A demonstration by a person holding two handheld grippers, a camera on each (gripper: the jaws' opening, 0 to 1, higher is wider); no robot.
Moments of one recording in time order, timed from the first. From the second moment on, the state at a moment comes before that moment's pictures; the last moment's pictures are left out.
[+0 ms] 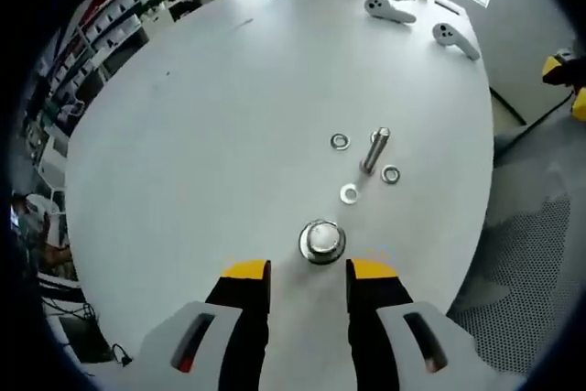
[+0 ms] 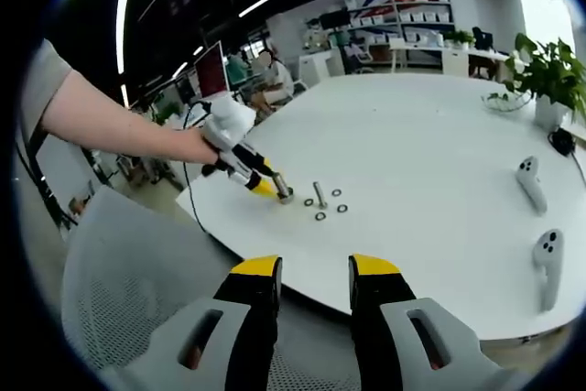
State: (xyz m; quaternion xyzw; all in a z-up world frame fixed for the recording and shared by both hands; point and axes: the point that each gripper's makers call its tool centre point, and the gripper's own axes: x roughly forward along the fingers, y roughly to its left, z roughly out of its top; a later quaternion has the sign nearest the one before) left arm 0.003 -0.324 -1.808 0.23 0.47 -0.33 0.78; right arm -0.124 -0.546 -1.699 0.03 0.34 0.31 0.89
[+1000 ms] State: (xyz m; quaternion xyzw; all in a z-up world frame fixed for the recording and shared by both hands) left arm -0.083 -0.308 -1.683 0.06 0.34 -0.29 0.89; right arm -0.123 -0.550 -1.699 0.03 0.34 0.30 0.89
